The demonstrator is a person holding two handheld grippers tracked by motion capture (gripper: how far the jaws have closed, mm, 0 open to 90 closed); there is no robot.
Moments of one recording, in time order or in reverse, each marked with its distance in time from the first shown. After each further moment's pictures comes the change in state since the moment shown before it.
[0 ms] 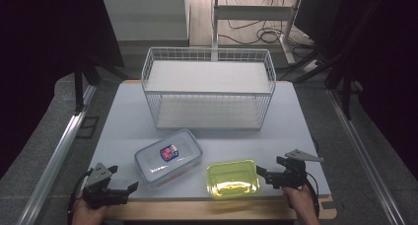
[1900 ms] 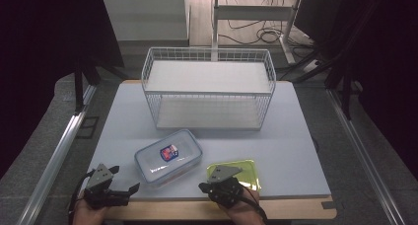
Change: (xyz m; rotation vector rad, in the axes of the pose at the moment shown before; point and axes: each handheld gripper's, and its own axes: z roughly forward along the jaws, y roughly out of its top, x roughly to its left) left arm -0.003 -0.001 0.000 -0.012 -0.013 0.027; right arm 0.178 0.004 0.055 0.217 0.284 -0.488
